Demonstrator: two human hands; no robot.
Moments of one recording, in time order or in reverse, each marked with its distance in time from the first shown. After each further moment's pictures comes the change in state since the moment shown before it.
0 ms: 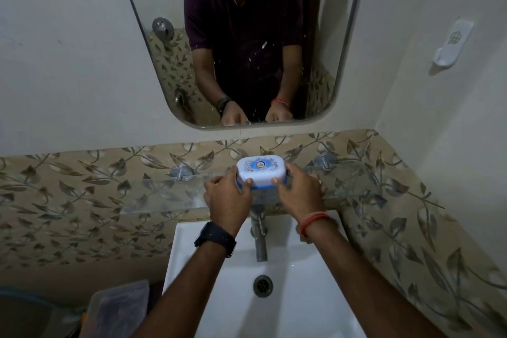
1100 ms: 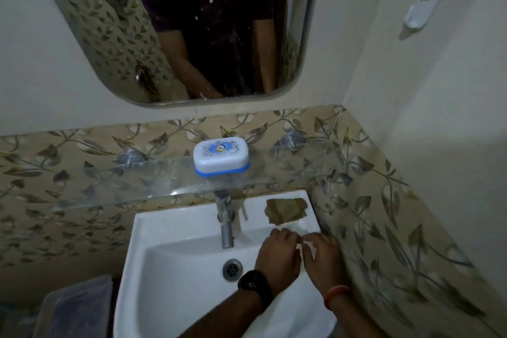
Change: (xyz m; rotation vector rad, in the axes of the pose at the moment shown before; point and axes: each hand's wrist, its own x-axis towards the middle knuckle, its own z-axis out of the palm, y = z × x) left_hand -0.135 -0.022 0.167 0.155 -0.569 0.581; right_hand -0.116 0.208 -0.003 -0.195 -0.065 0.112
